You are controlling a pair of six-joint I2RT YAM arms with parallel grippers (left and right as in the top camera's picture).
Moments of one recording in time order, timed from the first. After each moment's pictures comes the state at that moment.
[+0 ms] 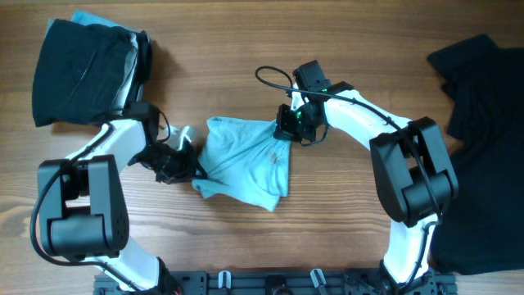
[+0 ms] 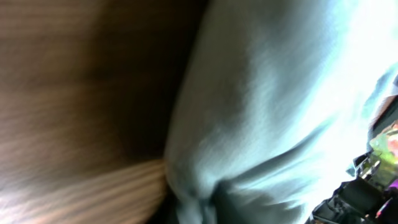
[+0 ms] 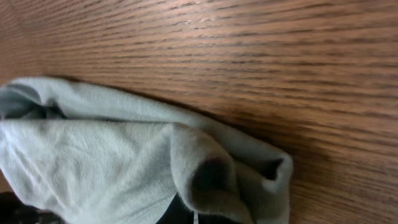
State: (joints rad) left arm 0.06 1.82 0.95 -0.91 0.57 0.05; right arm 0.40 2.07 1.32 -0.58 -0.49 0.58
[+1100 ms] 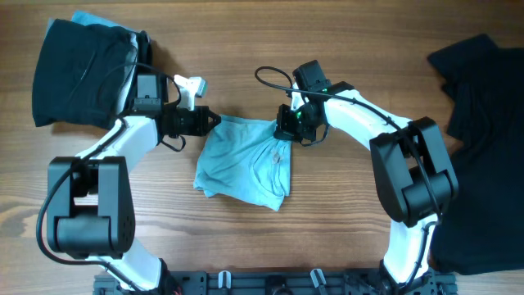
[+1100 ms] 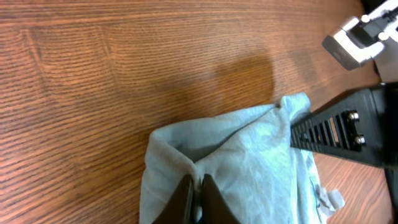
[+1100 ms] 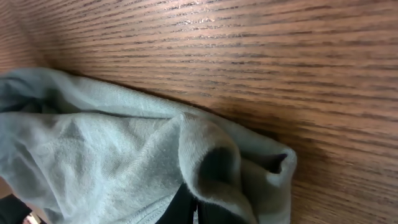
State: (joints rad) left arm -0.03 1.82 0.98 -0.25 0.68 -0.01; right arm 0.40 2.07 1.32 -0.58 -0.49 0.56
